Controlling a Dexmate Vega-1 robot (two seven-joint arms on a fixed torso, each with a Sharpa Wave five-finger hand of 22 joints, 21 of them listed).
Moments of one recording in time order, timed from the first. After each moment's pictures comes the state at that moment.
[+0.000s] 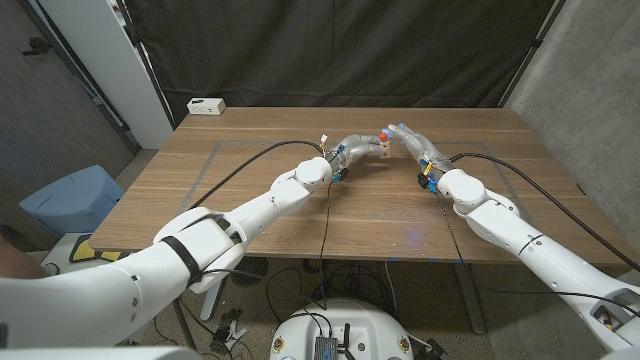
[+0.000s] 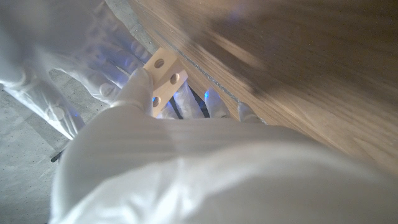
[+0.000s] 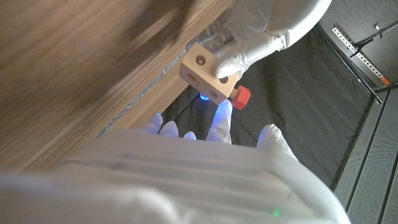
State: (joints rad) left arm 0.36 0.11 0.82 -0.78 -0.16 -0.27 -0.04; left_hand 0.87 0.08 0.33 -0.16 0.19 0.78 -0.22 0.21 0.20 0.76 -0.22 0.23 0.35 0.37 -0.04 0.20 0.18 0.05 0.16 0.19 0.17; right arm -0.82 -0.67 -0.49 -1.54 0.28 0.08 -0.10; right_hand 0.21 0.10 0.27 -0.09 0.18 0.50 -0.17 0.19 0.17 -0.17 -0.08 0.18 0.18 -0.17 0.08 0.20 0.20 -0.12 0.09 0.19 0.17
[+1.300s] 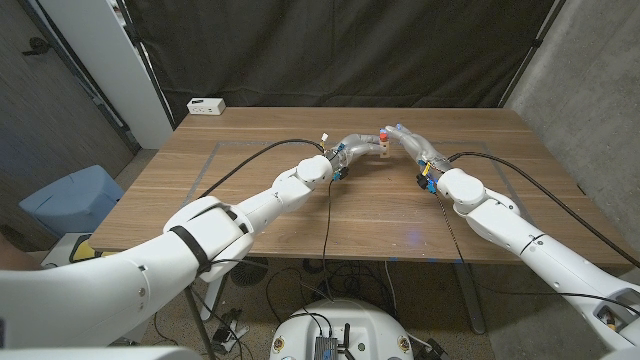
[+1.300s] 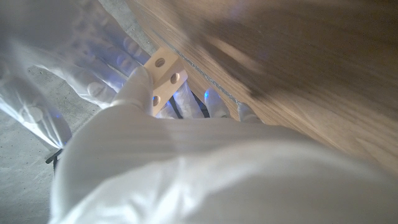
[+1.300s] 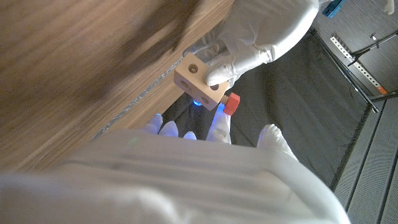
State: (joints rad) left arm 0.31 0.06 0.82 -0.64 -0.17 -0.33 -0.05; left_hand 0.87 0.07 0.34 -0.15 0.20 0.80 -0.22 0.21 0.20 0.77 -0.21 0.22 0.36 0.37 -0.04 0.20 0.18 0.05 0.16 0.19 0.17; right arm -0.83 -0.68 -0.50 -1.57 0.27 0.06 -0.10; right_hand 0.21 0.10 0.27 -0.09 0.18 0.51 -0.17 0.19 0.17 -0.17 -0.08 0.19 0.18 -0.17 0.08 0.20 0.20 -0.12 0.09 0.19 0.17
